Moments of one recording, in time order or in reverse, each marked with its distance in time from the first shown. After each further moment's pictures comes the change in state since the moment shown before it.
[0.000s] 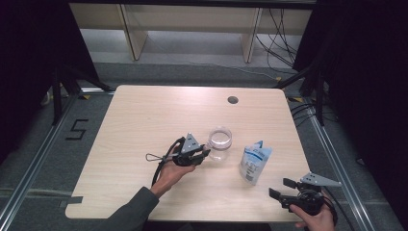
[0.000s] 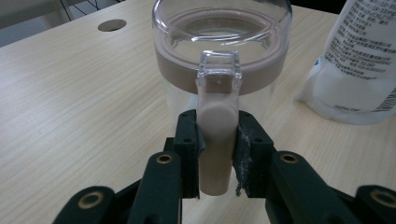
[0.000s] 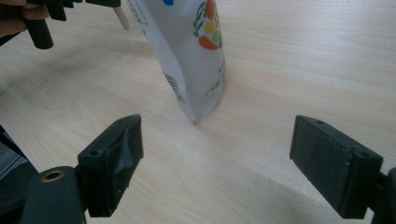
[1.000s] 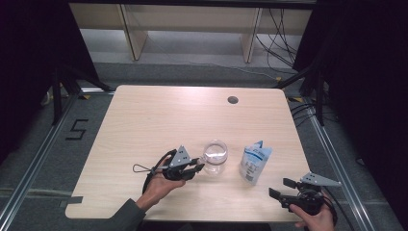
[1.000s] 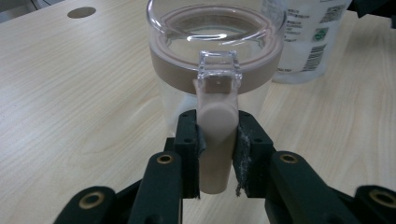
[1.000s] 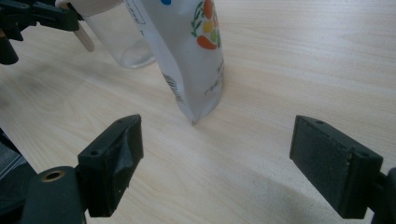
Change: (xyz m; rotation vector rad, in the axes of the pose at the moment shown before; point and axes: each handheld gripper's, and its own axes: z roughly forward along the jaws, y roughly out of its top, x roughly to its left) left arm -0.018 -0.020 -0.043 0.024 -0.090 0.038; right arm 0.000 0.000 0.001 0.003 0.002 0.010
